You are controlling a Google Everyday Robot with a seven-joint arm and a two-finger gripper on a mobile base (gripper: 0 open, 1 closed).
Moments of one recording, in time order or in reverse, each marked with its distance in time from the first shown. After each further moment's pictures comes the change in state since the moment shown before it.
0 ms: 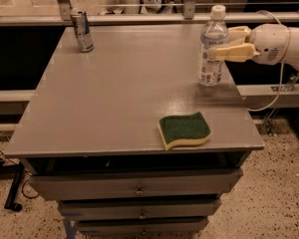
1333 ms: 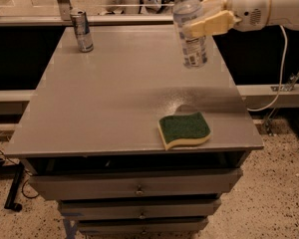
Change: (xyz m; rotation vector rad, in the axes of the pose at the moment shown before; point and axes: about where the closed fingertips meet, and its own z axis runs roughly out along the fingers) arm -0.066 0.023 0.067 -0.071 0.174 -0.043
